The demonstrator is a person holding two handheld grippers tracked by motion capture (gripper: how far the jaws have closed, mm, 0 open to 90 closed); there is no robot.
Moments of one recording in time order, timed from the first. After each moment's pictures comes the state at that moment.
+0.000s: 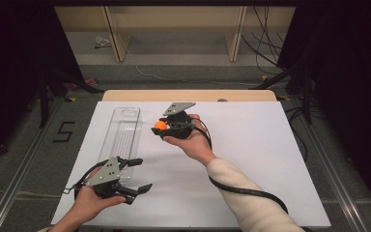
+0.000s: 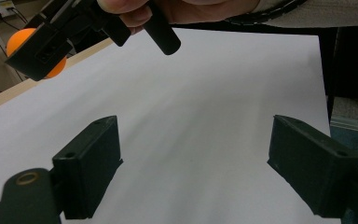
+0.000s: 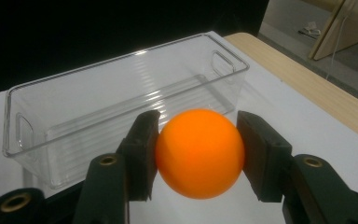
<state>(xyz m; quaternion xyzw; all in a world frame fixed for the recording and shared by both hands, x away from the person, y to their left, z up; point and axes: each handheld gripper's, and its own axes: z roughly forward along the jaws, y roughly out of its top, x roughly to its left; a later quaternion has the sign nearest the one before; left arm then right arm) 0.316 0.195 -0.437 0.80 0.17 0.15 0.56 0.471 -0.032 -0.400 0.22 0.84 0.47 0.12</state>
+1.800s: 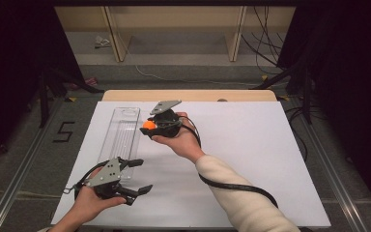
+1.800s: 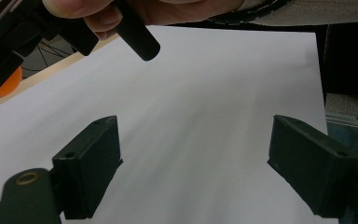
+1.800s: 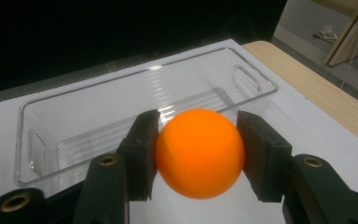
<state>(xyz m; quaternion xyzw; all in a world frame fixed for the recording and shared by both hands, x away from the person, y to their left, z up) 0.315 0.194 -0.437 0.80 0.17 0.14 0.55 0.473 0.001 -0.395 0.20 0.85 0.47 0.11</state>
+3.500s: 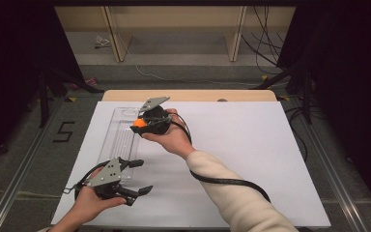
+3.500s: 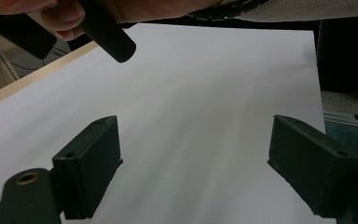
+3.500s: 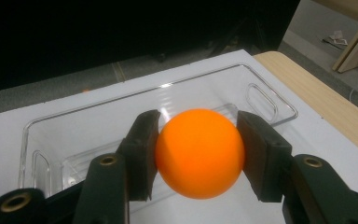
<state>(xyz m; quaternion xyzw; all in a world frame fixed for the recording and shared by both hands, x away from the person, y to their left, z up) 0.314 0.193 -0.438 0.80 0.17 0.14 0.55 0.478 0.029 -0.387 0.19 0.86 0.47 0.10</state>
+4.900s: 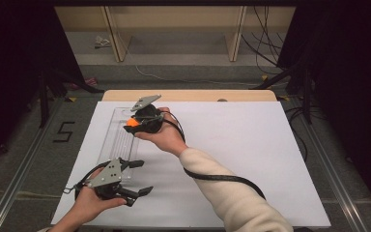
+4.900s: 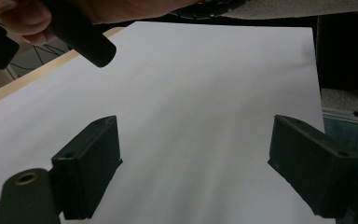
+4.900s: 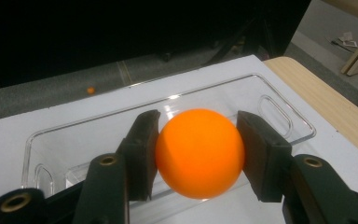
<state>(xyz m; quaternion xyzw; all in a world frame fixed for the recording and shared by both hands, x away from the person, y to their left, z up) 0.314 0.193 -0.439 0.81 0.16 0.14 0.55 0.481 0.049 -0.385 0.18 0.86 0.47 0.10</state>
